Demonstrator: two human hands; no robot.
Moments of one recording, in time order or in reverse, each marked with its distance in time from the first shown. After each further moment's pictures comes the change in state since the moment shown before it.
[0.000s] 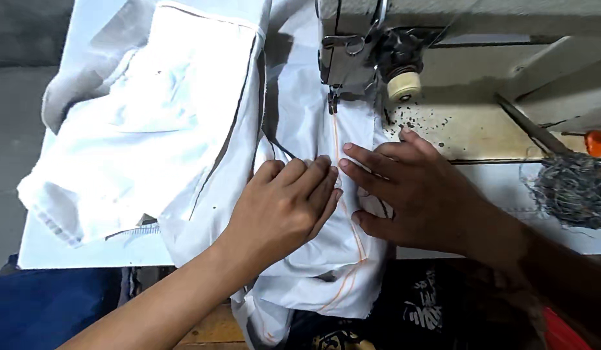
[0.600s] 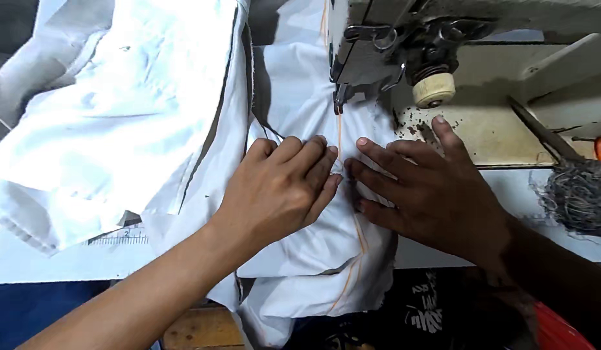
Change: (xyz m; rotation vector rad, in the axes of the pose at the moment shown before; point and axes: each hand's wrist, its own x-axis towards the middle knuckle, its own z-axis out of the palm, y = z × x) left_hand 0.015 -0.026 0.008 0.006 -0.005 -0.004; right_hand 0.003 0.004 -0.002 -0.177 0.029 0.011
